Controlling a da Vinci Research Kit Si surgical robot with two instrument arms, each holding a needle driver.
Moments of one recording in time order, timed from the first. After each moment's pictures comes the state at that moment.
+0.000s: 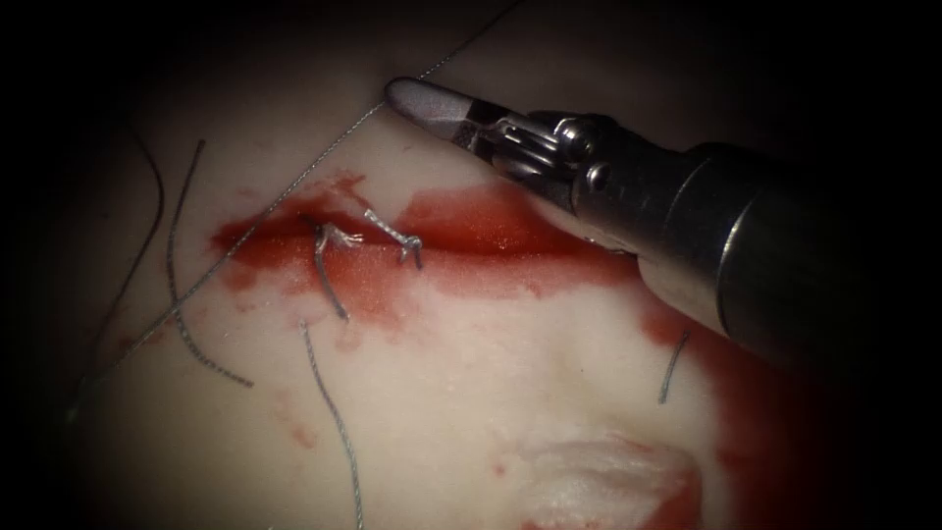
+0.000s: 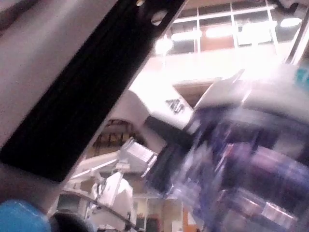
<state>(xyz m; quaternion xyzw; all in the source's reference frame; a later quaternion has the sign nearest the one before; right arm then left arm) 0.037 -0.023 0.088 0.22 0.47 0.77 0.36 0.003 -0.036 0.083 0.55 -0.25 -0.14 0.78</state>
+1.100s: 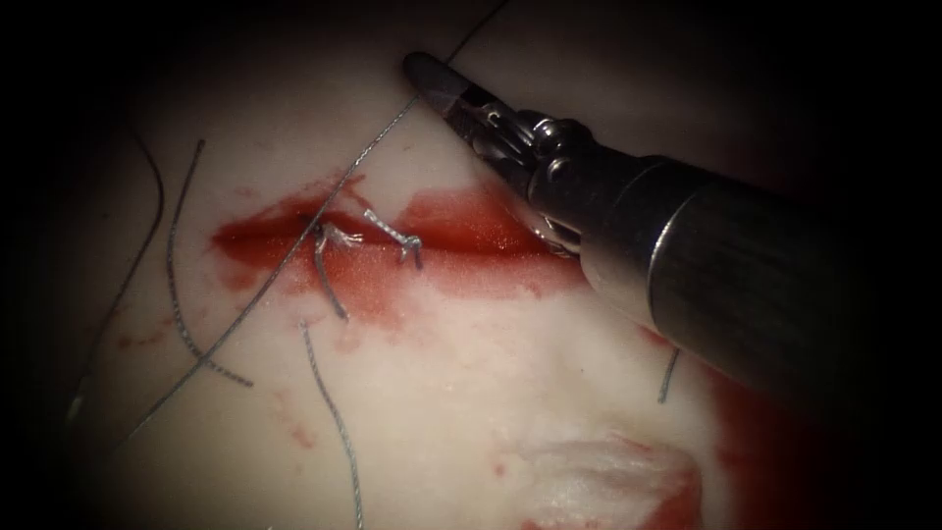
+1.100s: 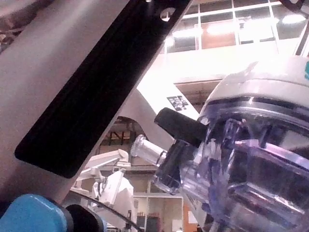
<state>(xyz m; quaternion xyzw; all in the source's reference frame) 0.038 -0.024 0.091 0.17 0.38 0.86 0.30 0.002 -0.038 0.078 0.58 -0.30 -0.09 0.76</state>
